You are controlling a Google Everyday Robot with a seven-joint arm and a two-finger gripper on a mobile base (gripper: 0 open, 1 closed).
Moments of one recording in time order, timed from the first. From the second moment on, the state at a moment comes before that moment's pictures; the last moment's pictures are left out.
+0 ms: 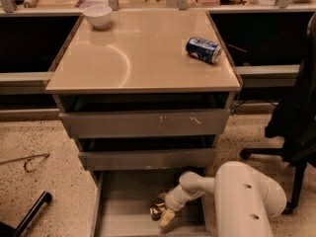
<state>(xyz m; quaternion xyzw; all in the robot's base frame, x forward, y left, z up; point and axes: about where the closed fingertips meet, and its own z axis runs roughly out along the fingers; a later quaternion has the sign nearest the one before) 0.507 -0.015 0.140 -0.66 0.68 0.28 0.16</state>
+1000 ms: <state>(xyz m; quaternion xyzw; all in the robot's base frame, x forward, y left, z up) 0.508 -0.015 0.139 -0.66 0.68 0.28 0.15</state>
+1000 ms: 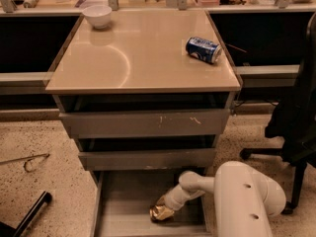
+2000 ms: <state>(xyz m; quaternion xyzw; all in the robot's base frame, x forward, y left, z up) 0.482 0.026 0.316 -0.71 0.58 0.28 0.28</state>
